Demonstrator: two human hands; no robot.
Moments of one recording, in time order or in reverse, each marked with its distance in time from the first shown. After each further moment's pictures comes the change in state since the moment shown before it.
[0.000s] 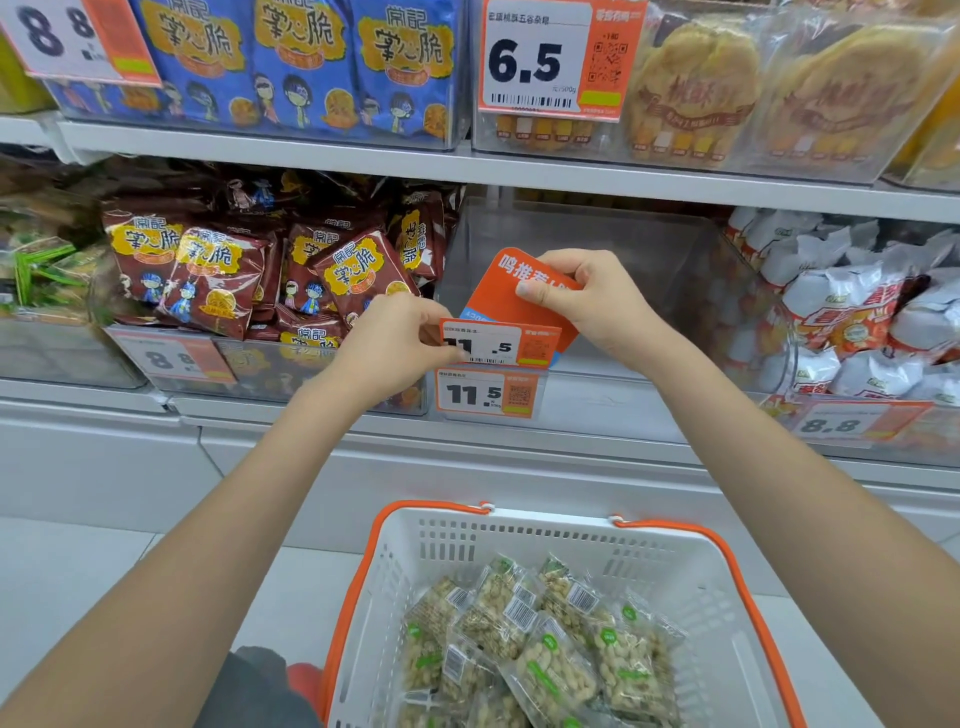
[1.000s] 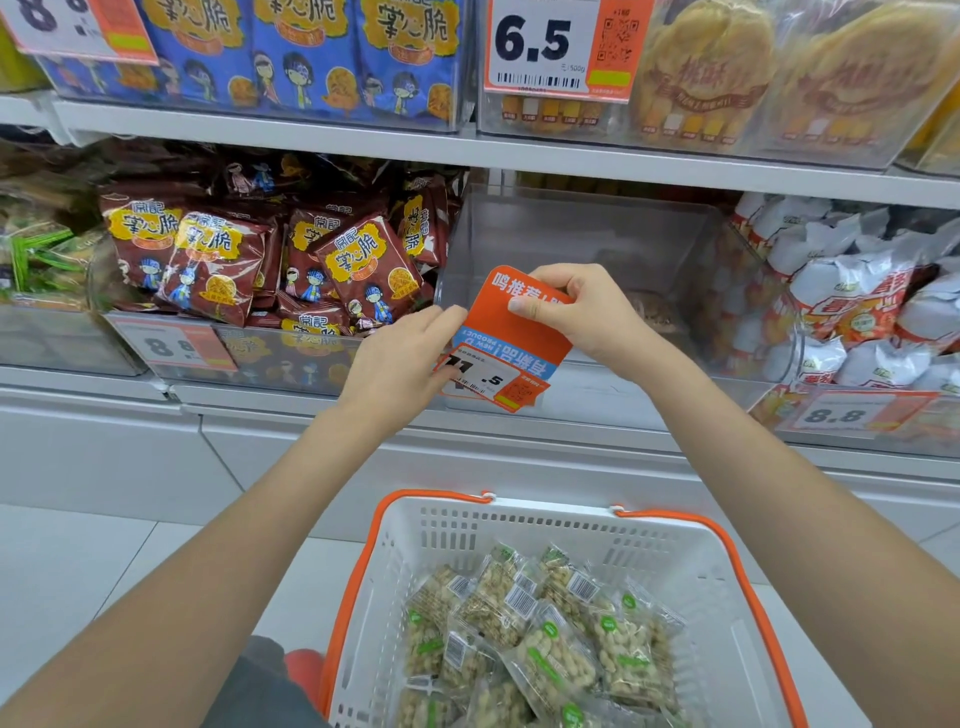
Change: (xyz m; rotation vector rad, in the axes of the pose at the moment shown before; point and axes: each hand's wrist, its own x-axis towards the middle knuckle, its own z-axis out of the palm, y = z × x) left_hand -0.017 -0.020 0.034 0.419 0.153 0.219; right_hand -0.008 0.009 0.015 -0.030 -0.051 0.038
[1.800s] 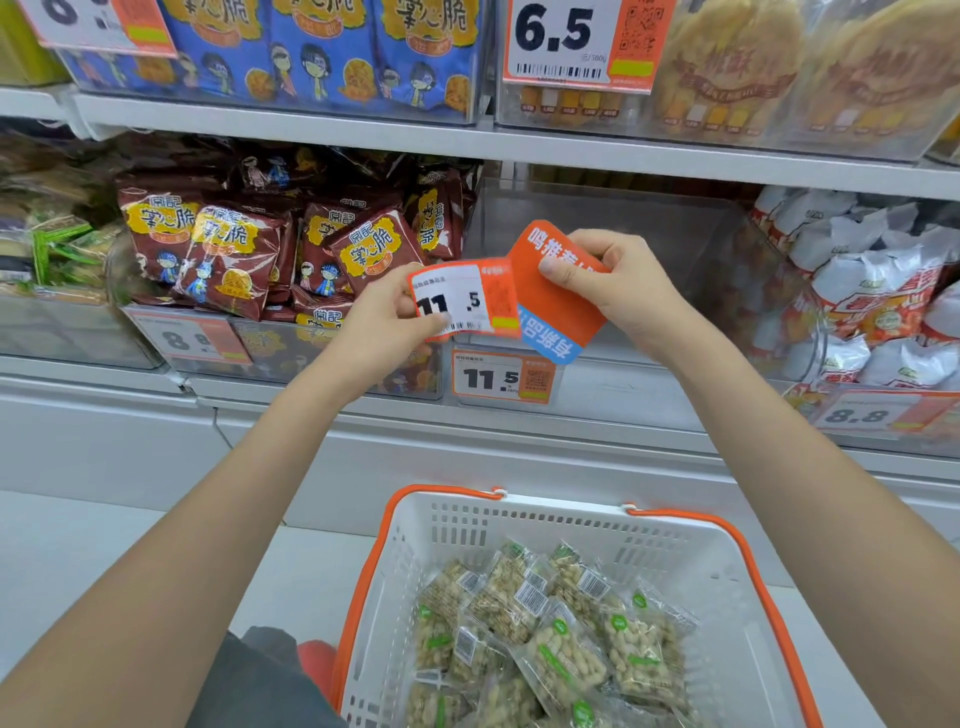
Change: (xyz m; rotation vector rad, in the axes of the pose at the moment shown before) left_hand 0.012 -0.013 -0.033 -0.946 -0.071 -0.501; right_hand 0.005 -0.006 -0.014 0.137 0.086 -0.030
